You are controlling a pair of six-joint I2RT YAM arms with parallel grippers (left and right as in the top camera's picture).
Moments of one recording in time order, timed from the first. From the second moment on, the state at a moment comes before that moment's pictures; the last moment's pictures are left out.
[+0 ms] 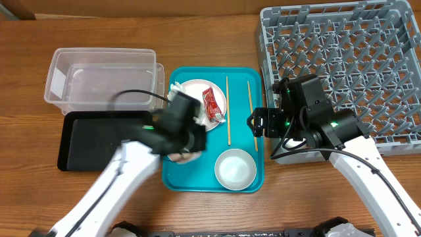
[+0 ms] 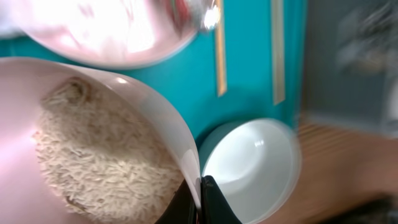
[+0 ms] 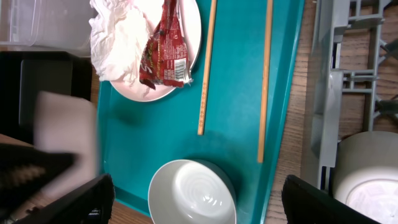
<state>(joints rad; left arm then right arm) -0.46 1.34 1.04 -0.84 0.25 -0.53 0.38 1.31 1.13 -0.87 -0.28 0.41</state>
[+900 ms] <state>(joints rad) 0.61 1.73 1.05 -1.01 1.51 0.16 0.38 1.31 1.13 -0.88 -0.28 0.41</state>
